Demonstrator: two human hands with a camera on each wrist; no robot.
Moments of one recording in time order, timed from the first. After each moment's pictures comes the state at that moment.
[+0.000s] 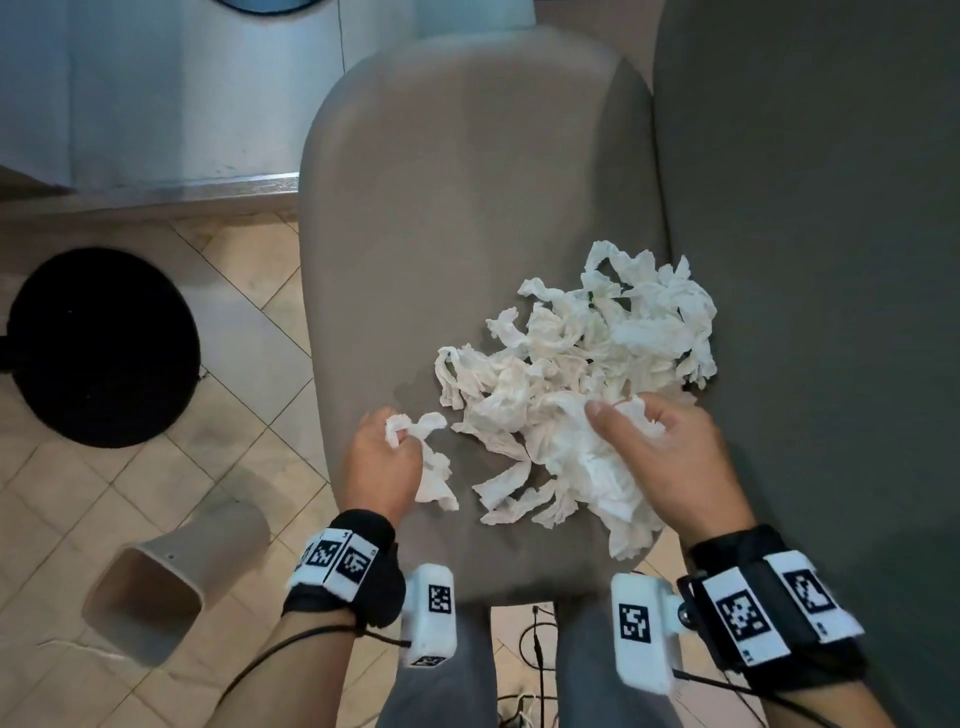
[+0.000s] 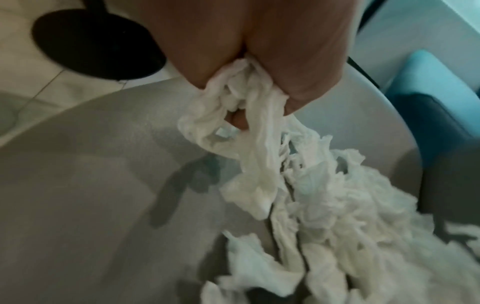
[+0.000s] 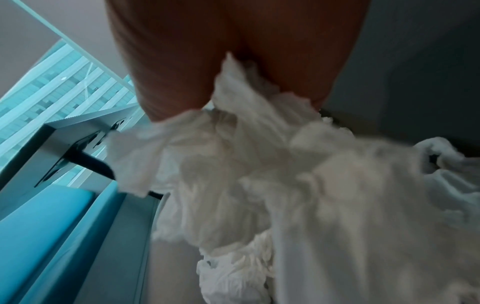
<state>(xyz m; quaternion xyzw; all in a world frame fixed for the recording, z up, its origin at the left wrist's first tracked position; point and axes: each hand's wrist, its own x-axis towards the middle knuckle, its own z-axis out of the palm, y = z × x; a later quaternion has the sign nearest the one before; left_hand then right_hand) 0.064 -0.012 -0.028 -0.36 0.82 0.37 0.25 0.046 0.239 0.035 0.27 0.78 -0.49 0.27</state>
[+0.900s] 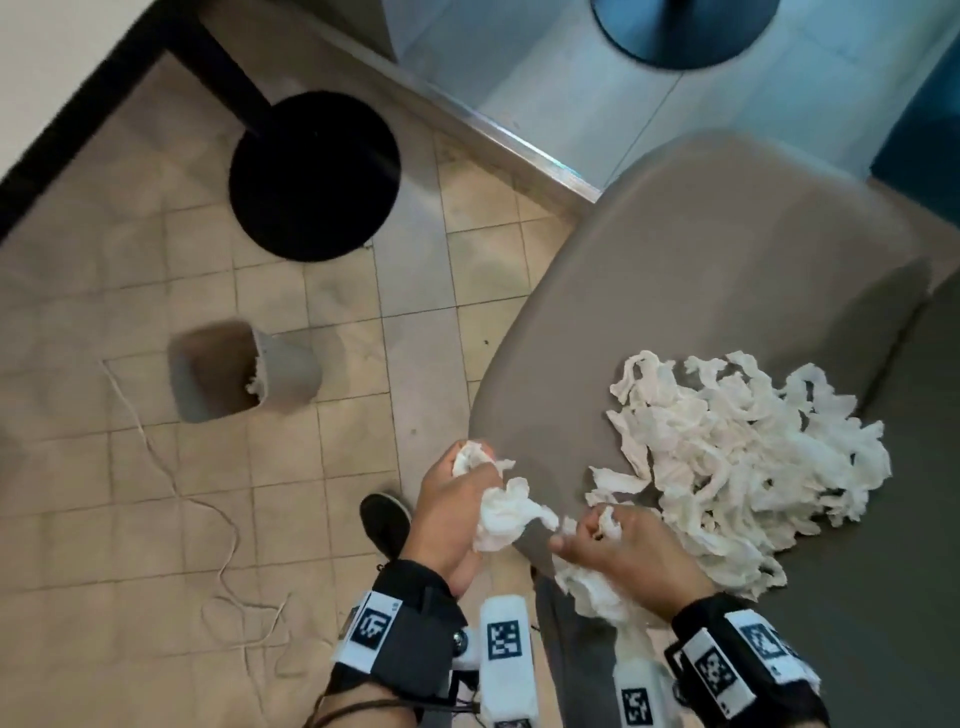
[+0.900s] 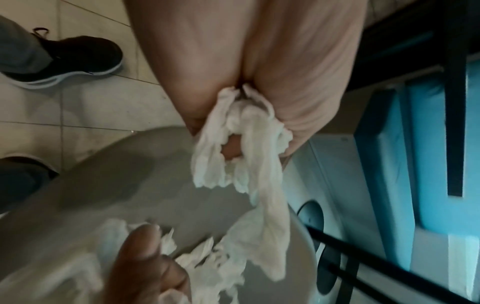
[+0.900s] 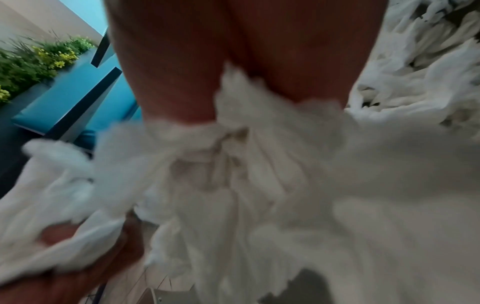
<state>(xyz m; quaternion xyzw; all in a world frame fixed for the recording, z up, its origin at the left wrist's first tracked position) 0.215 -0.039 0.065 -0.56 0.34 0.75 0.05 0.125 0.130 0.055 -0.02 0.75 -0.32 0.58</state>
